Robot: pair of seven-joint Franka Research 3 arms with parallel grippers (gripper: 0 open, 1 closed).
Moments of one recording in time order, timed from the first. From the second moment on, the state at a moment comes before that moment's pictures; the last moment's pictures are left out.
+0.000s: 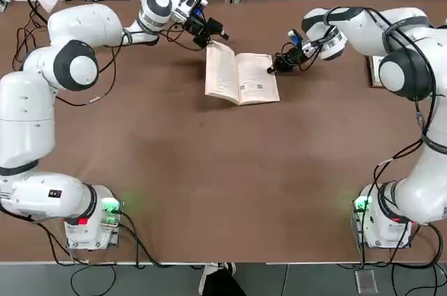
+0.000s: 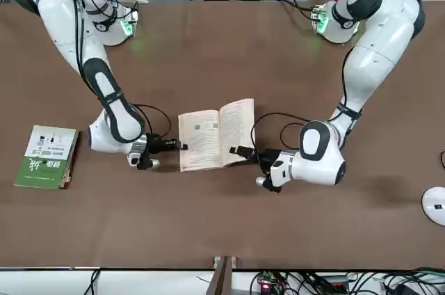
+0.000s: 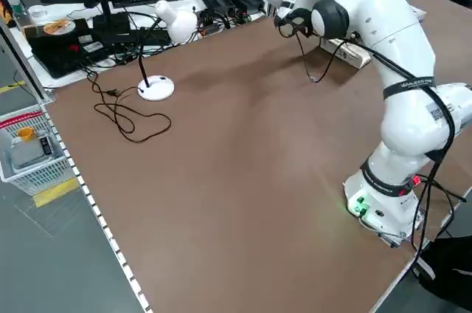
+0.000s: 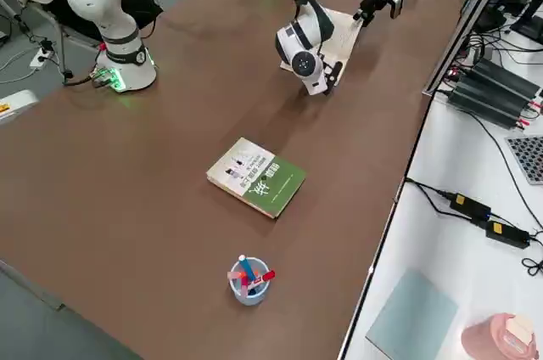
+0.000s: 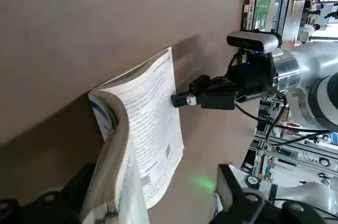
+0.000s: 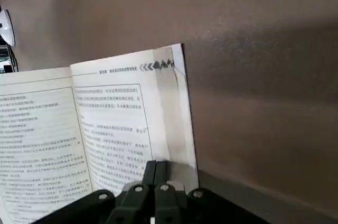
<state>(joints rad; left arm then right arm) -0.12 1.01 -0.45 -1.21 -0.75 2.05 0.25 0.34 0.73 0.01 -1.80 1.26 2.27 -0.64</state>
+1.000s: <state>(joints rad) -0.13 0.99 -0.49 -1.21 -0.75 2.05 0.15 0.34 0.73 0.01 -1.80 1.26 2.27 -0.64</state>
